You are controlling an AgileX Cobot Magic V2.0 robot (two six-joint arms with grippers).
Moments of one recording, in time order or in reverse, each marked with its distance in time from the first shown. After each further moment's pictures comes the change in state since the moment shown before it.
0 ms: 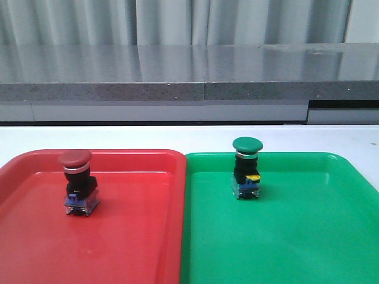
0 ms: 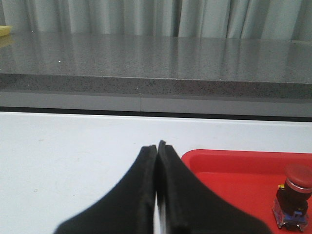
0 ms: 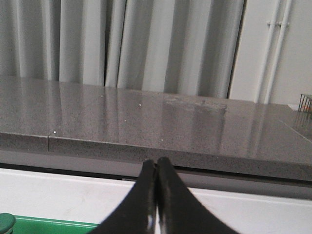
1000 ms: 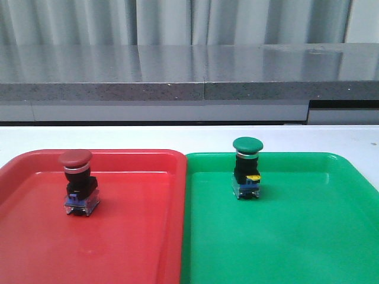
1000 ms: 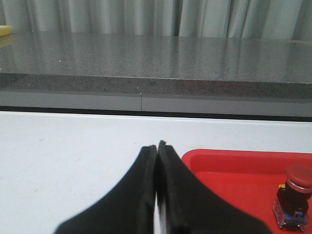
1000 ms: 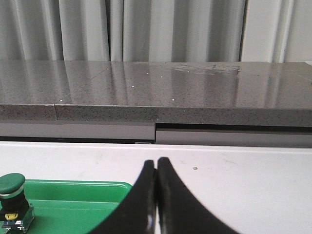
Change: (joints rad) left arm 0.000 0.000 0.000 0.000 0.002 0.000; right arm -0.002 -0.016 0.179 0.055 -0.083 0.043
